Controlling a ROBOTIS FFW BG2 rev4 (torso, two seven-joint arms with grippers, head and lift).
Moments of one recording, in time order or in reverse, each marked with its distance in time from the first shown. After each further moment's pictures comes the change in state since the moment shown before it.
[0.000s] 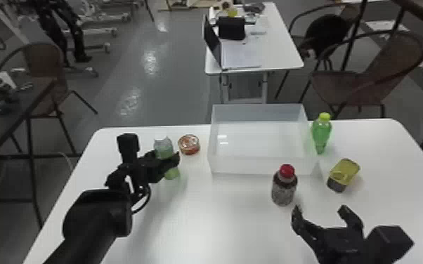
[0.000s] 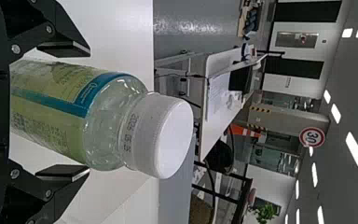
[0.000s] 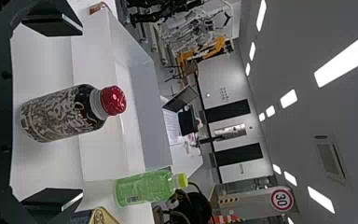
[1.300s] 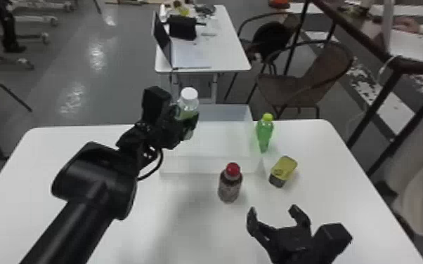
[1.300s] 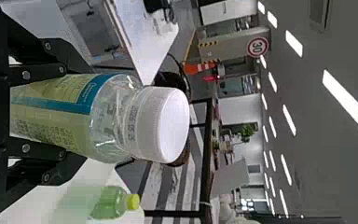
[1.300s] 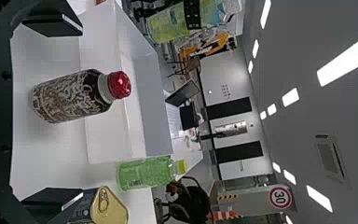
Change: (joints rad) left arm 0.096 -0.106 -0.268 -0.651 -0.212 0.237 0.154; right arm 0.048 0.000 -0.056 -0.037 0.017 0.003 0.037
